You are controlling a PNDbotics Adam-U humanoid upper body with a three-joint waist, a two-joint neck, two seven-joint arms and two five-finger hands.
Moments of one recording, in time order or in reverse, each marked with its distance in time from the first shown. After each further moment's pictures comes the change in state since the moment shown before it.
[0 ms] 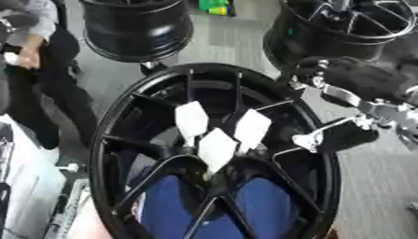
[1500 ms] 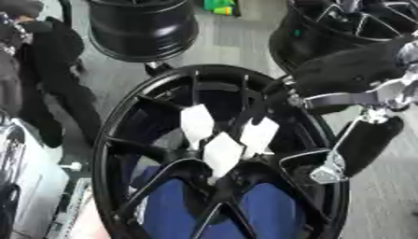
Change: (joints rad) left arm 0.006 0.007 0.006 0.000 0.000 0.001 0.007; right arm -0.110 0.100 -0.137 0.000 -0.001 -0.311 0.623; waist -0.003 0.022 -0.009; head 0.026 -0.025
